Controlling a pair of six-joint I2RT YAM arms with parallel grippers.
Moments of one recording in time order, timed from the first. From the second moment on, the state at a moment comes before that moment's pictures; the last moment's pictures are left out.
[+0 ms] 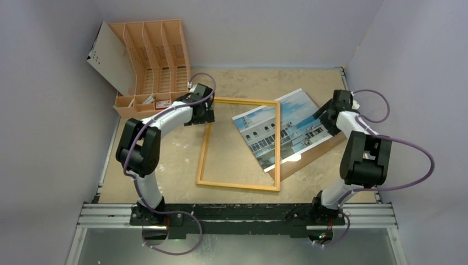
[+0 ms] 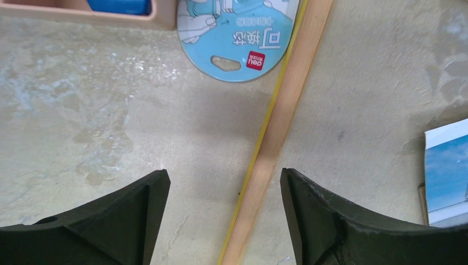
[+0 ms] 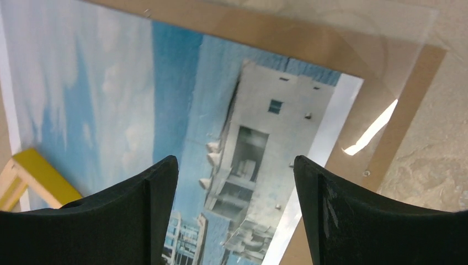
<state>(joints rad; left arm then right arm) -0.43 1.84 1.30 -0.53 -0.33 -0.54 -0.18 1.64 1.04 -0.38 0.14 0.66</state>
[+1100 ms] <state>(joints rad) -0.75 2.28 1.88 -0.02 0.39 -0.50 -0.41 1.78 1.09 -0.30 0.14 0.65</state>
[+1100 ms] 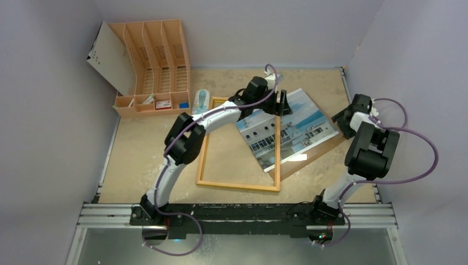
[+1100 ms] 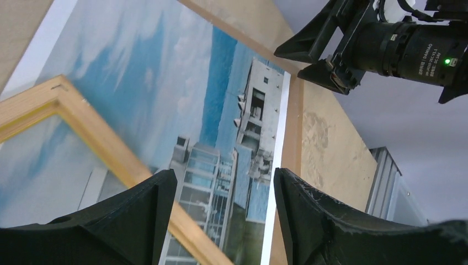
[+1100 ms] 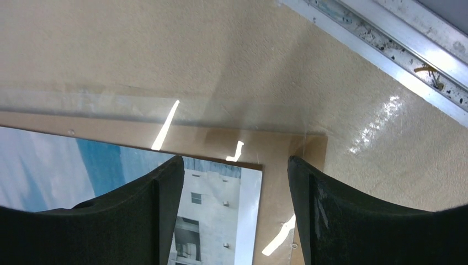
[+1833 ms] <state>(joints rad) -0.90 2.56 2.11 -0.02 0.30 -0.49 -0.40 1.77 1.03 -0.16 0.29 0.55</state>
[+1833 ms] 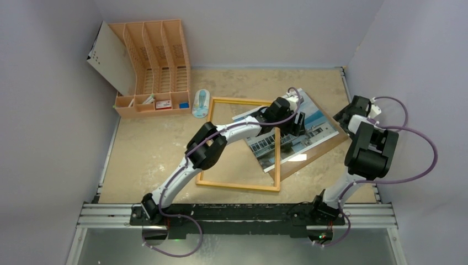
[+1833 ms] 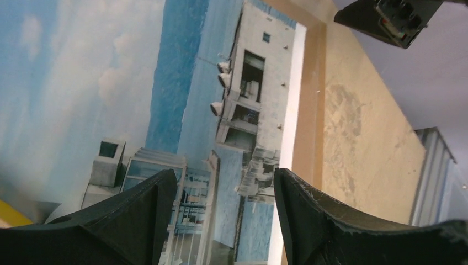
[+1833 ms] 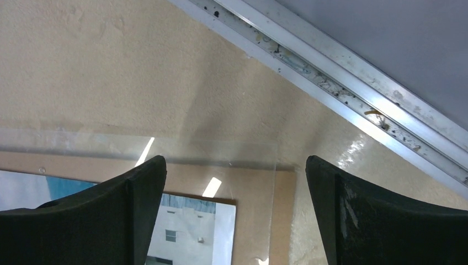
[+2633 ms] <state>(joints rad) -0.84 2.59 2.17 -0.14 0.15 -0.44 -0.41 1.86 1.03 0.11 -0.04 0.43</state>
